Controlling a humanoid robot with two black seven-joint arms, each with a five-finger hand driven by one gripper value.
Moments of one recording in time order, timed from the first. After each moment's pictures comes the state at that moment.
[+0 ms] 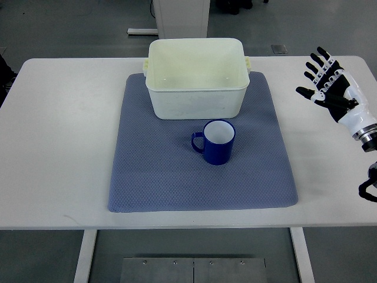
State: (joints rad) left arm -0.03 0.00 -0.10 -0.12 0.09 0.06 -0.04; right arm 0.63 -0.53 0.61 0.98 -0.34 0.19 0.61
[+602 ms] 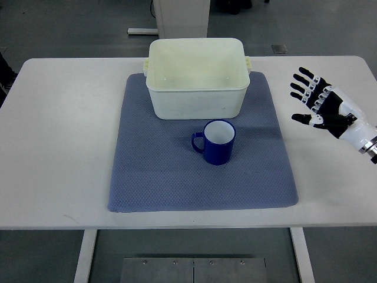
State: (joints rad) left arm -0.03 0.00 -0.10 -0.12 0.09 0.06 -0.04; right arm 0.62 -0.63 0.50 1.03 -0.42 0.36 0.61
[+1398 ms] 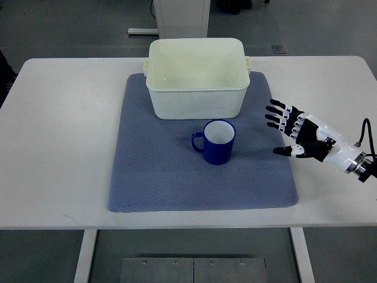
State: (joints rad) left arm -0.03 0.00 -0.10 -0.12 0.09 0.06 -0.04; right arm 0.62 -0.62 0.40 1.10 -0.50 0.39 0.61
